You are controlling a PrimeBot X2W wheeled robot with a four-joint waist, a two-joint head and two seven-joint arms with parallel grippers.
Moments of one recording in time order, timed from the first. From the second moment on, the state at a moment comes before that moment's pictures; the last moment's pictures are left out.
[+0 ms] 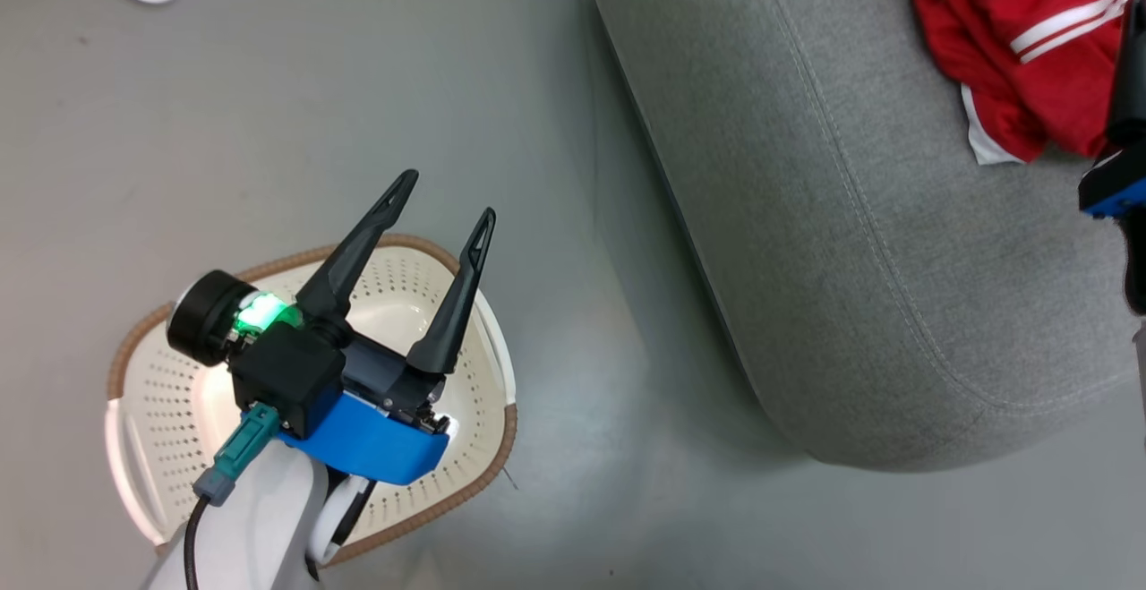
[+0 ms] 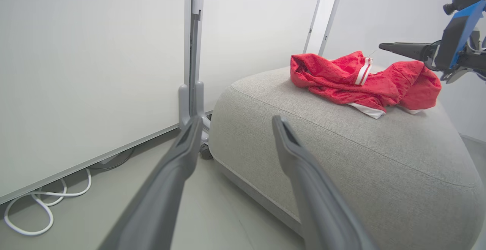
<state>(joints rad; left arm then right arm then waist) -0.37 0.33 -0.47 0.04 -0.28 -0.13 -0.26 -0.85 -0.32 -0.15 0.82 0.23 0.13 -0.26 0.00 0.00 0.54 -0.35</state>
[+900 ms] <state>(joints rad) -0.11 0.12 -0.30 0.22 -0.33 -0.13 -0.26 -0.28 -0.19 -0.06 0.39 0.11 0.13 -0.23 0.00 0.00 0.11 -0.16</state>
